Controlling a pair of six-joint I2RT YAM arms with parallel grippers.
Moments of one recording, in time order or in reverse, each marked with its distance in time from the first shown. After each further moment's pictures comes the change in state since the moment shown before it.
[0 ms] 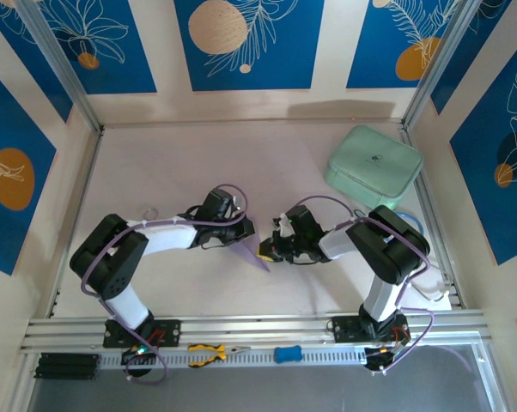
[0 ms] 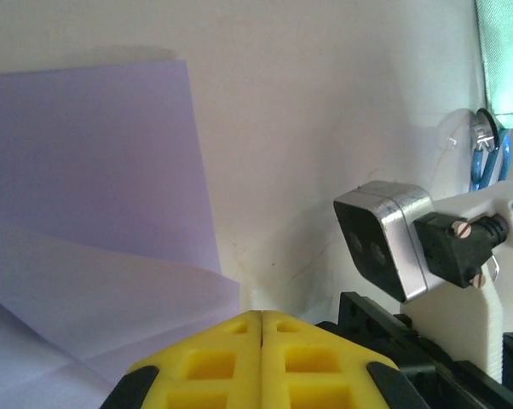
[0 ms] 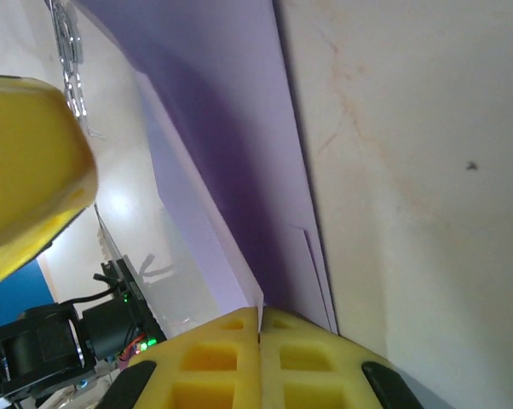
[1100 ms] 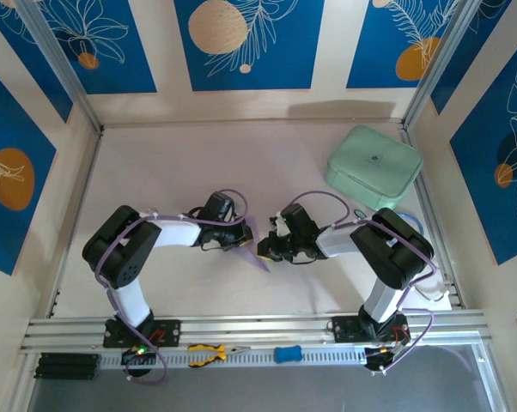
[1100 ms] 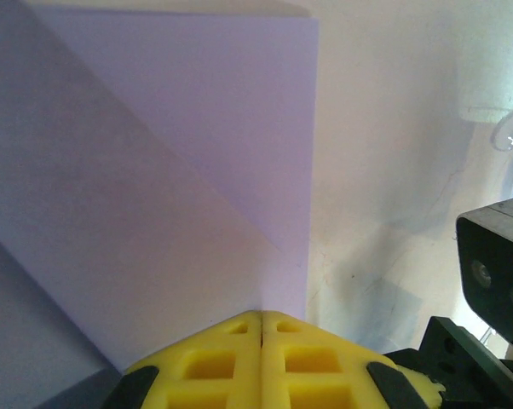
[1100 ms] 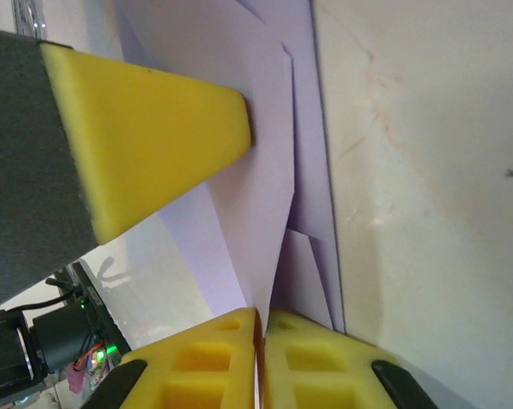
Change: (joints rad) left arm 0.030 0.103 0.006 0.001 0.054 -0.026; right arm 0.035 -0.046 0.056 -0.172 0.098 -0.099
